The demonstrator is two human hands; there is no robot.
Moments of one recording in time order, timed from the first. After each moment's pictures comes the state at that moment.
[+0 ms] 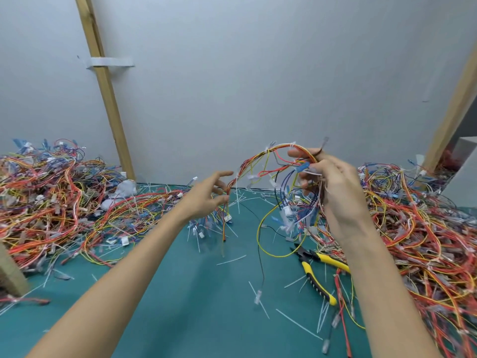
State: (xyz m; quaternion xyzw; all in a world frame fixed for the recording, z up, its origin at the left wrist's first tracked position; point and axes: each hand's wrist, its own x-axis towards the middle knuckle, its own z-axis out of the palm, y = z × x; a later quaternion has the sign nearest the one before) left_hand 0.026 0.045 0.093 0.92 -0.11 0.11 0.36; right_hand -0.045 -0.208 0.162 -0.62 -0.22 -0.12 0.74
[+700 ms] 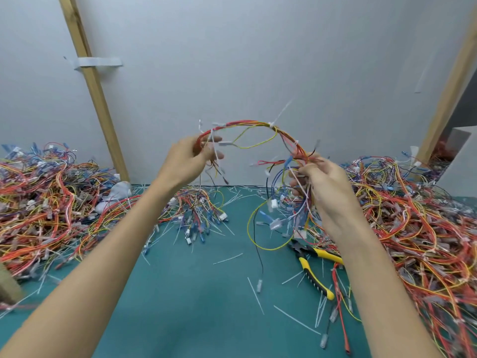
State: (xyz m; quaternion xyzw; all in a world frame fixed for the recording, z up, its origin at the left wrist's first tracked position) left_hand 0.008 0.040 0.164 0.86 -0.10 0.26 0.43; right_hand -0.031 -0.209 0.152 -0.64 -0.10 -0.10 0.75
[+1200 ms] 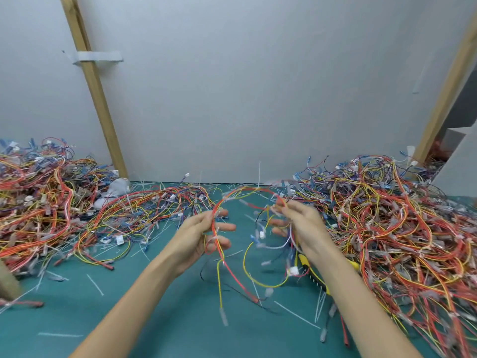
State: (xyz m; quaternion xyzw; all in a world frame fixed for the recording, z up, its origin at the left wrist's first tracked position) left_hand -0.046 0.026 0.042 0.62 -0.01 -0.05 0.78; right_hand -0.007 -0.200 0.064 -0.63 -0.01 0.03 0.78
